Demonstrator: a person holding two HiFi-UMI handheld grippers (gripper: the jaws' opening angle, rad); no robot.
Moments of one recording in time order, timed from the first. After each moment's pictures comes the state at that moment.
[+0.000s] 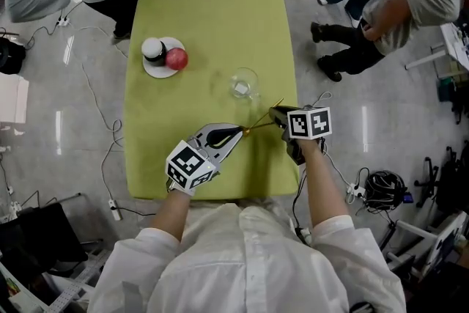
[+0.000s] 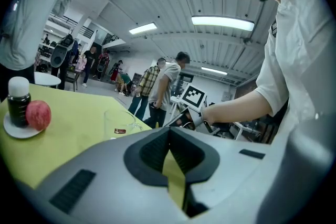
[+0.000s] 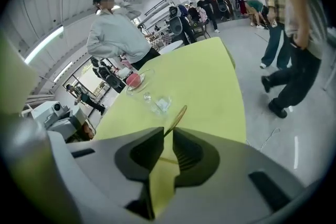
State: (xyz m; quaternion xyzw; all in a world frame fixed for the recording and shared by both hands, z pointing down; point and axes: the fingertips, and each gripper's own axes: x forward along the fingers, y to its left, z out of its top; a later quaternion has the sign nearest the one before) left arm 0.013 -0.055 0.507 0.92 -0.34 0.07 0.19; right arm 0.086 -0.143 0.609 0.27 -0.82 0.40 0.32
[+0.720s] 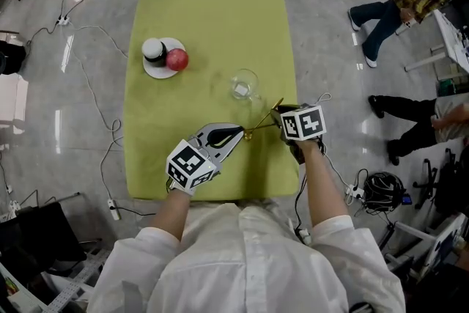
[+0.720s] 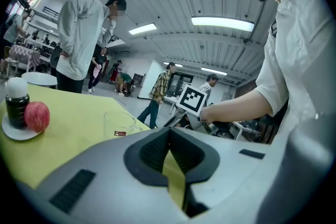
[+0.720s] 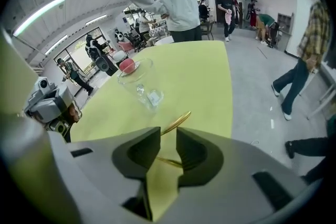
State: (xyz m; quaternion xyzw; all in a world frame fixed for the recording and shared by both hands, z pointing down) left arm 0.014 -0.060 0.503 0.92 -0.34 0.07 0.18; right arm 0.096 -0.151 0.615 0.29 -0.80 0.32 0.41
